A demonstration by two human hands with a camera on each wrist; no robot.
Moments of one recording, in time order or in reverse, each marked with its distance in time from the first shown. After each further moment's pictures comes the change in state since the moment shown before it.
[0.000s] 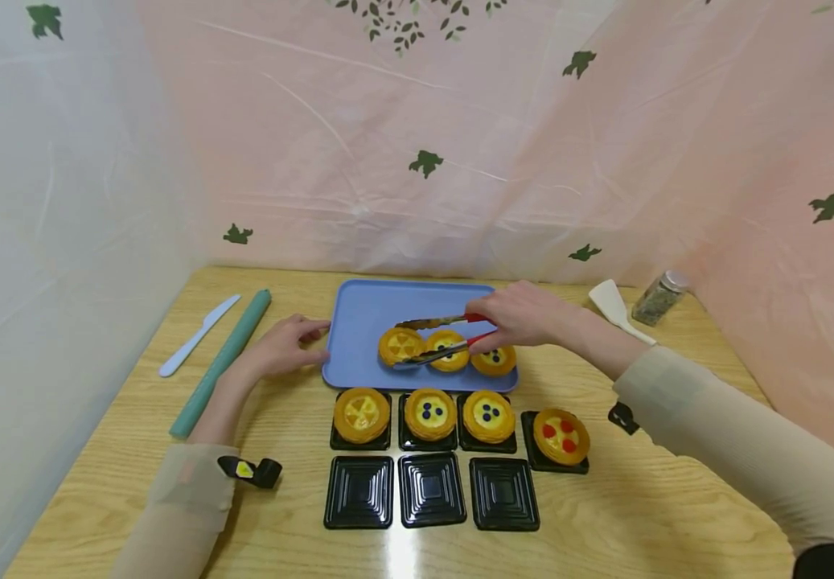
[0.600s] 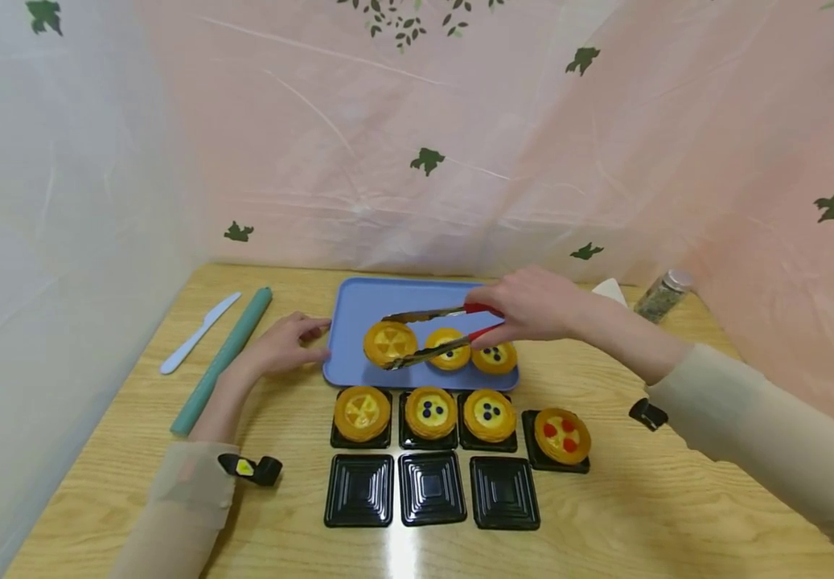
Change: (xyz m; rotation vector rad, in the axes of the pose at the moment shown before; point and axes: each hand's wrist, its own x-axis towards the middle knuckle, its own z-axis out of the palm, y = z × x) left_hand 0.001 0.001 -0.001 -0.008 -0.024 -0.017; right_hand -0.018 -0.019 -0.041 0.017 0.034 -0.032
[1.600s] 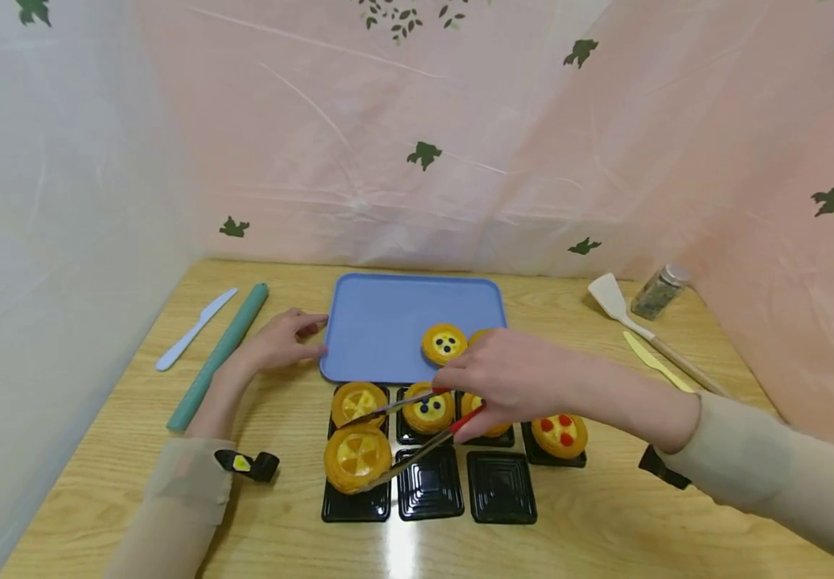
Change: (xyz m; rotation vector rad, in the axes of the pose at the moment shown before) left_hand -0.001 0.000 -0.001 -0.015 -0.003 0.020; right_hand -0.026 -0.079 0.012 -0.096 0.050 -0.349
